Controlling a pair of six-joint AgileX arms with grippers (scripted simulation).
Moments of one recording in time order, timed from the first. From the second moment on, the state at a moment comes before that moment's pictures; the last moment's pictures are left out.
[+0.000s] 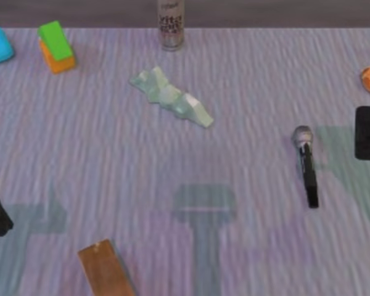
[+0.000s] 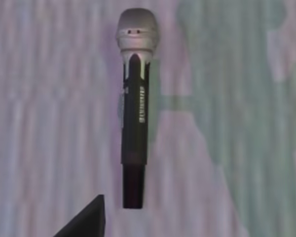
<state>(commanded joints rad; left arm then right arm) 0.00 0.00 0.00 0.00 0.00 0.00 0.22 1.23 0.88 -0.62 0.02 0.24</state>
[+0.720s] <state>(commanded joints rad) 0.00 0.00 0.00 0.00 0.00 0.00 0.36 1.95 1.43 -0.98 0.03 0.39</state>
